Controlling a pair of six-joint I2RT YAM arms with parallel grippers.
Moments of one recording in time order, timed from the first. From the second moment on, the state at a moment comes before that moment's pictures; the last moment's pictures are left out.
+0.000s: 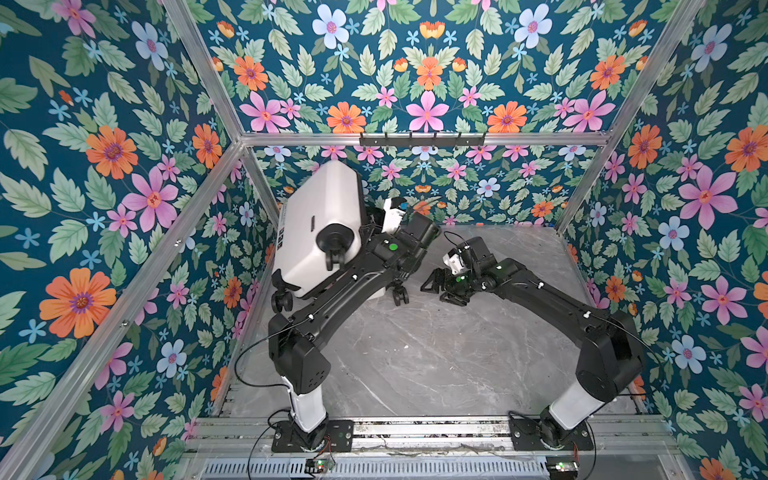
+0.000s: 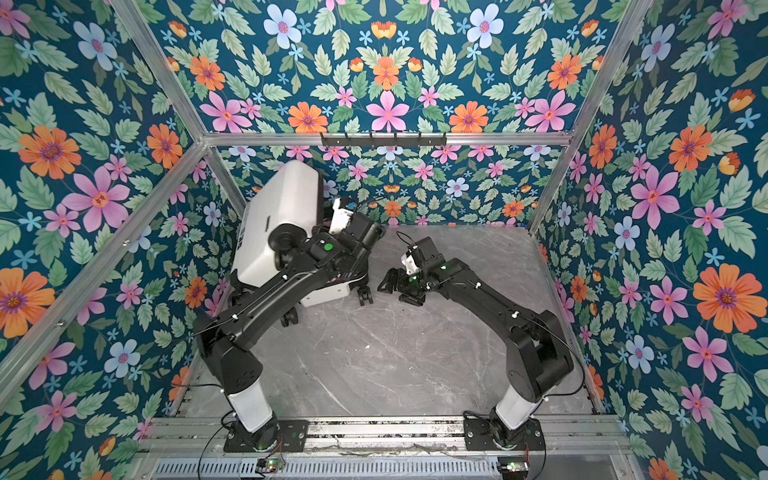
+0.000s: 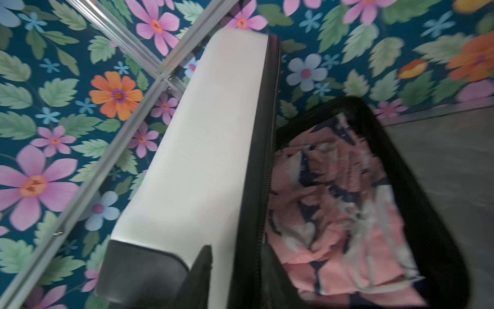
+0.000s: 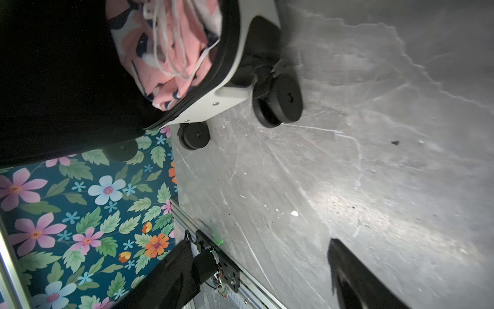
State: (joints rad) left arm -0.82 1.81 1.92 -1.01 -1.20 -0.24; right arm 0.53 1.62 1.31 -0.60 -0.49 0.78
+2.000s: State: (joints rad) left arm 0.27 1.94 1.26 -0.04 0.46 -0.94; right arm 0.42 2.65 2.18 0.06 -0.54 1.40
